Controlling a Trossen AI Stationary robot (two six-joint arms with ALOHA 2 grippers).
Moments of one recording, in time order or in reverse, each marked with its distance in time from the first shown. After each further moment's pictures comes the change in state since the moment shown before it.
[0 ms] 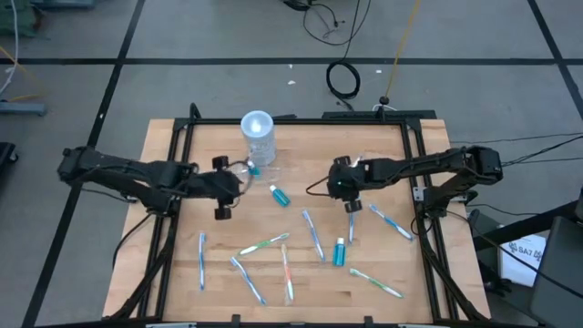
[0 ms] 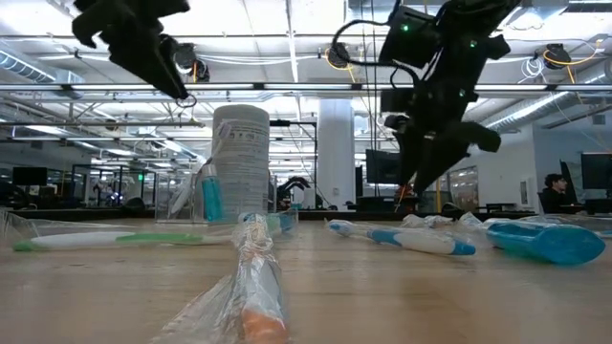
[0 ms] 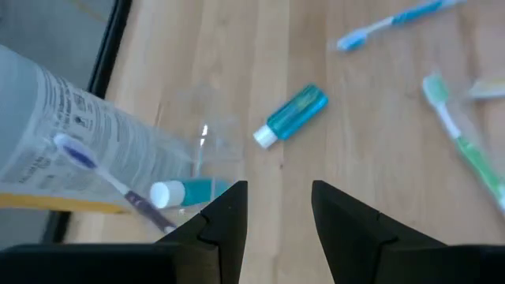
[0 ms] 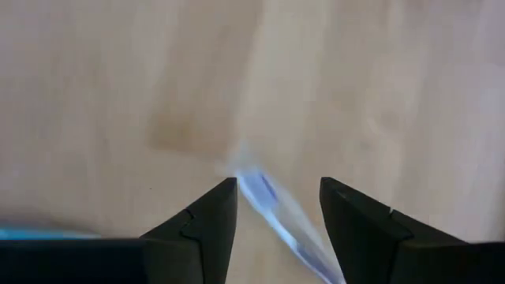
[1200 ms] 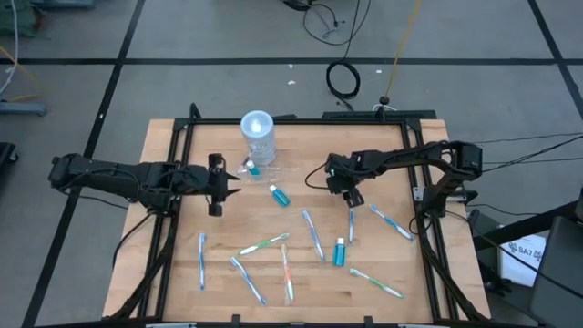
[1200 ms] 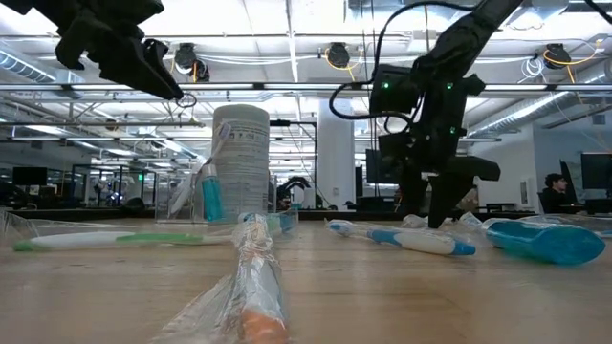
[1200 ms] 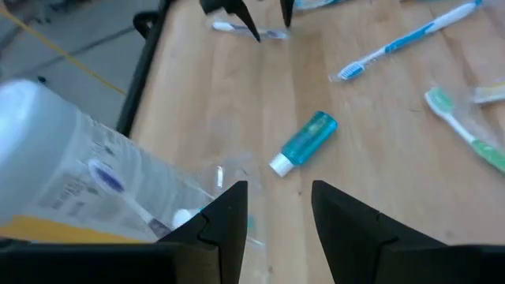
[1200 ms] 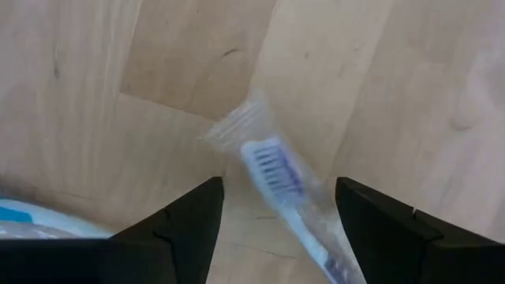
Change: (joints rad) left arm 0.064 -0.221 -0.214 0.225 0.045 0.246; right arm -0.160 0.161 0.002 0.000 -0.212 -0.166
